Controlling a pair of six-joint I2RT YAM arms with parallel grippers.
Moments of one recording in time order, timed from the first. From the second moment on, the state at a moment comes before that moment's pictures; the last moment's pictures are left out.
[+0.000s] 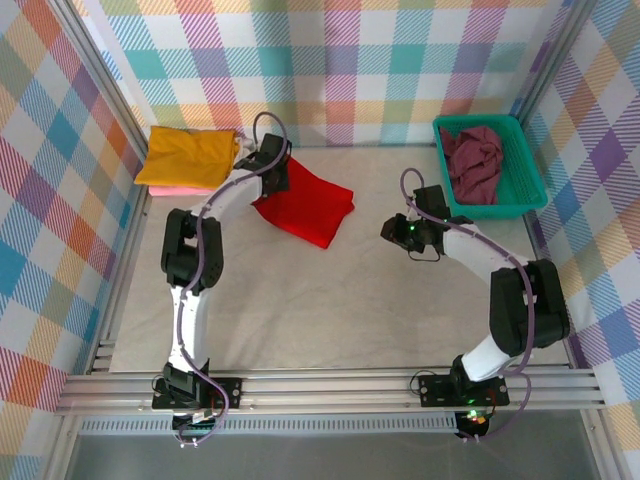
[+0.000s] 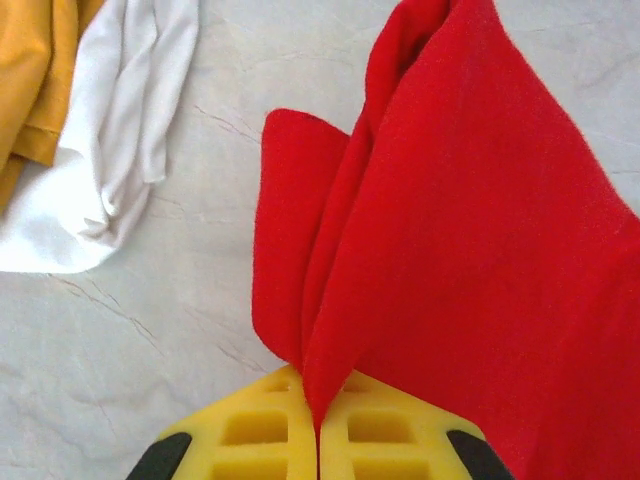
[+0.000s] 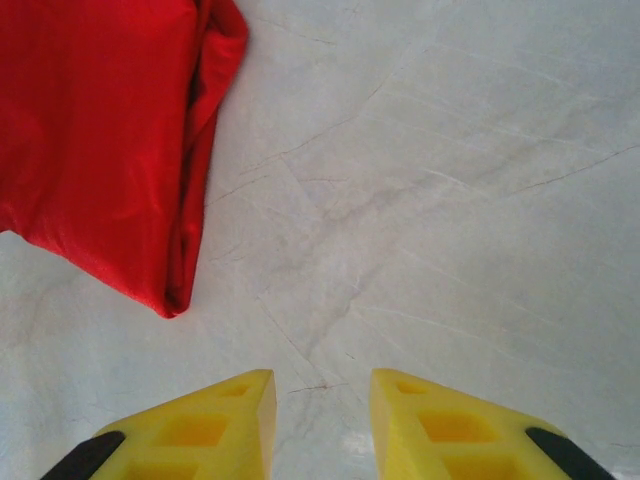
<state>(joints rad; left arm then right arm) -0.33 2.19 1.88 -0.61 -0.33 -0.32 0.26 1.56 0.98 -0.35 -0.32 0.62</state>
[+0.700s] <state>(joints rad) -0.18 2.36 2.47 -0.72 -0.27 -0.16 0.33 1.37 0.91 -0.24 -0.53 0.46</state>
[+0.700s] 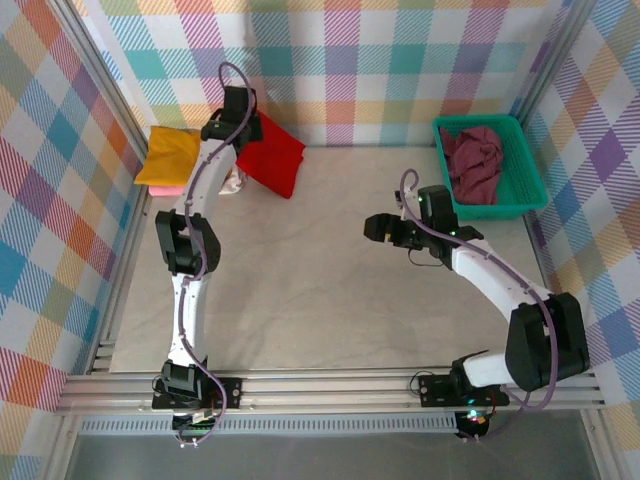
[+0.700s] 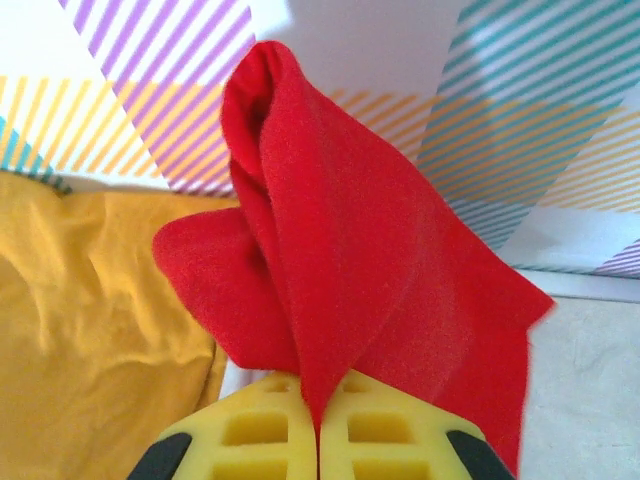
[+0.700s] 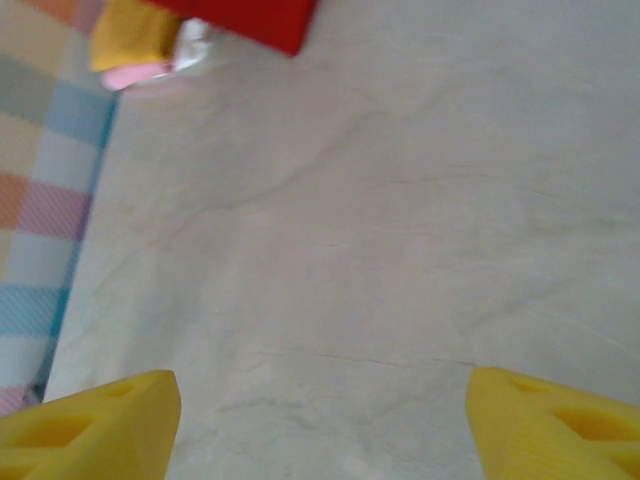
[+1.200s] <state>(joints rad) 0.04 2.47 2.65 -0.72 0.00 -0.05 0.37 1.36 0.89 -0.18 -0.60 0.46</state>
